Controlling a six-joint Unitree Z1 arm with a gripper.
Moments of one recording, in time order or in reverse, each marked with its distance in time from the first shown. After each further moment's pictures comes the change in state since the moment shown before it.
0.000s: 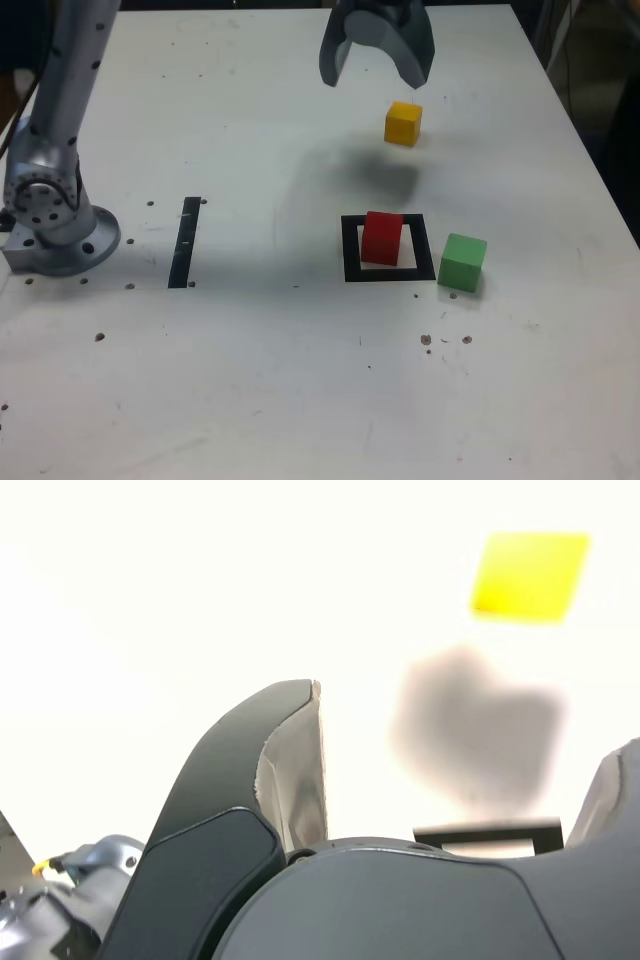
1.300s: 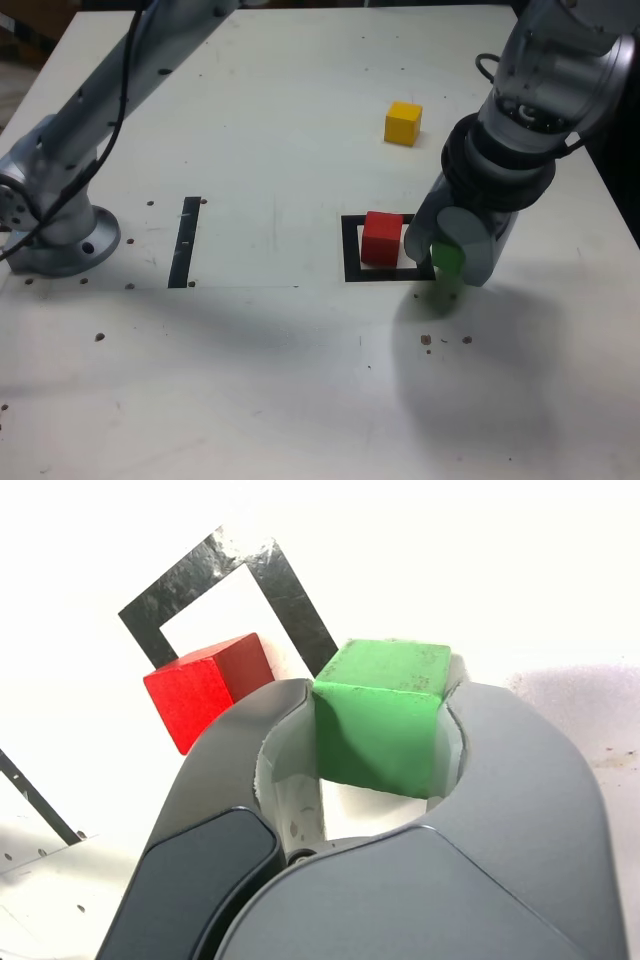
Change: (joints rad) arm -0.571 0.286 -0.272 0.074 -0.099 -0.326
